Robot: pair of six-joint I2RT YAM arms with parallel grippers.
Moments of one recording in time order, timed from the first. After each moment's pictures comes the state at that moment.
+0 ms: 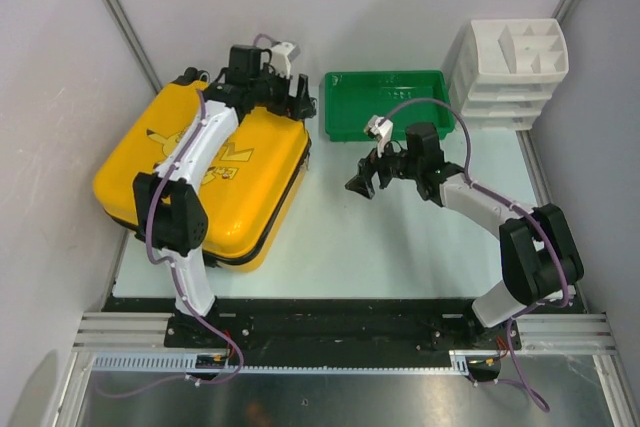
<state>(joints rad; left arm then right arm) -0.26 1.92 1.89 -0.59 0.47 0.02 0.42 1.55 1.00 0.08 -0.67 -0.12</state>
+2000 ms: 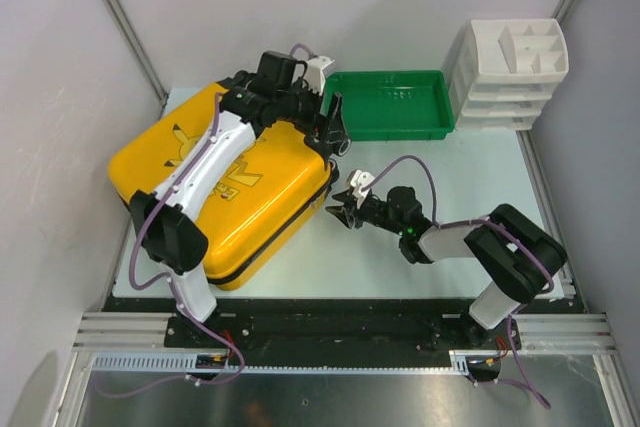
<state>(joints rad) -0.50 1.80 1.87 -0.74 0.48 -0.04 0.72 1.60 0.52 0.99 -0.37 -0.11</state>
